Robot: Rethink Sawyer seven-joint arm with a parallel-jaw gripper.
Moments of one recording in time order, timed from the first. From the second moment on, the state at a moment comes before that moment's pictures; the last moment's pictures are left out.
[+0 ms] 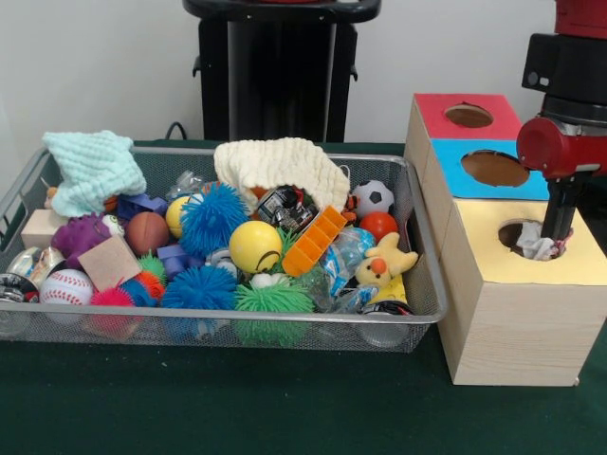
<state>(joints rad) 0.17 -0.53 -0.06 1.36 -0.14 0.48 1.59</state>
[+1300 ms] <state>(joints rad) 0.15 -0.52 -0.05 1.36 -0.19 0.40 1.59</state>
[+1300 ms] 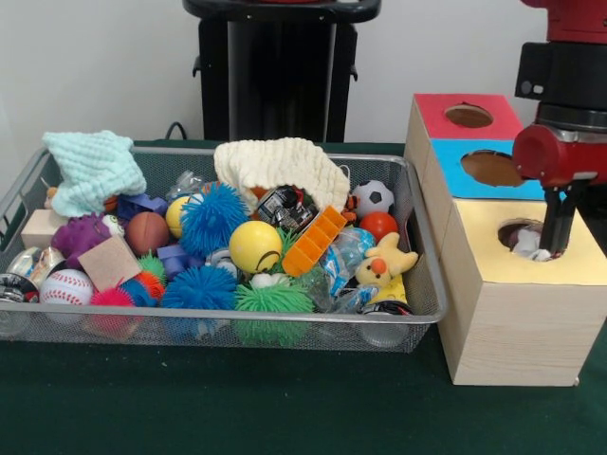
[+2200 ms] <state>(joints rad) 0.06 -0.45 0.02 1.35 -0.28 0.37 1.59</state>
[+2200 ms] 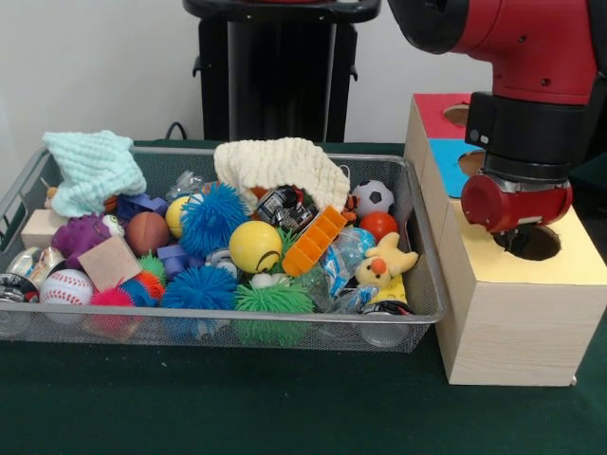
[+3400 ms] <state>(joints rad) 0.12 -0.64 0.02 1.37 -0.24 0.72 1.59</state>
